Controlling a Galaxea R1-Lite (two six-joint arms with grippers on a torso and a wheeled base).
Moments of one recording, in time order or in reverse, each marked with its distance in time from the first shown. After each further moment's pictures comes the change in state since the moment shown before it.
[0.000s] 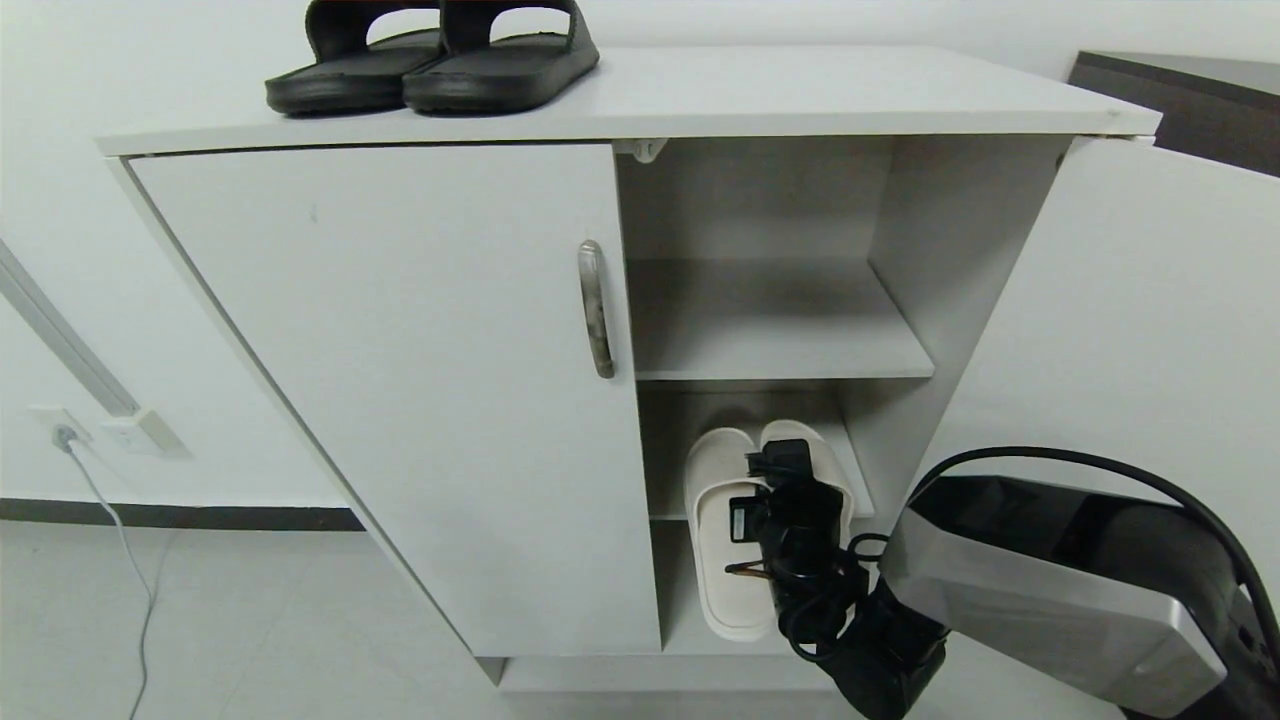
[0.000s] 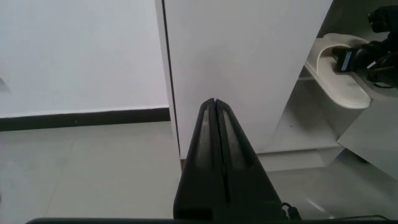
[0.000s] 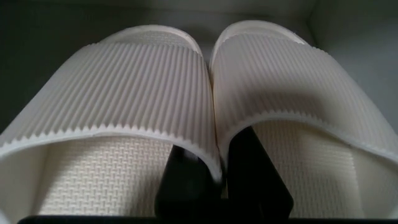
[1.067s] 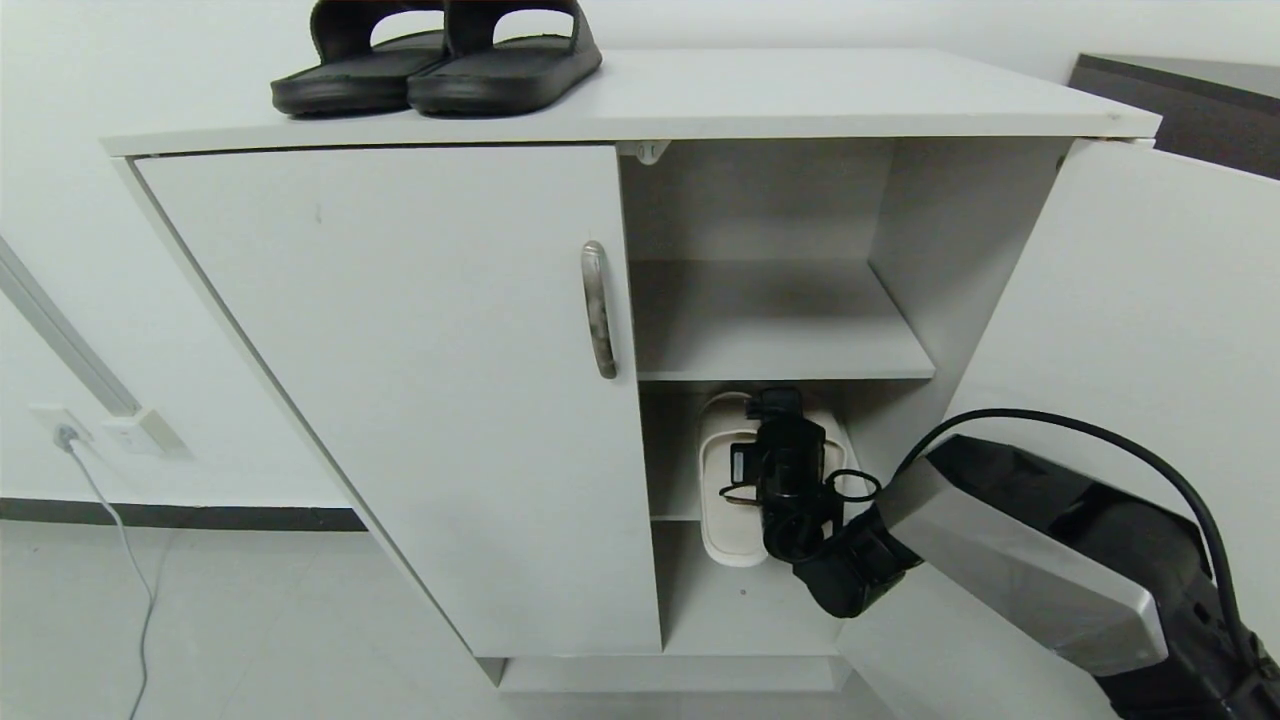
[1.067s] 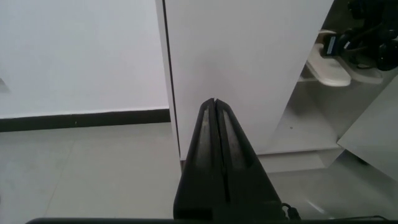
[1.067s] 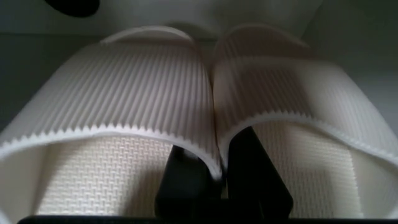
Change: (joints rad) left arm 0.000 0.000 0.000 0.000 0.000 -0.001; right arm -0.102 0.074 -0.391 0.327 0.015 0.000
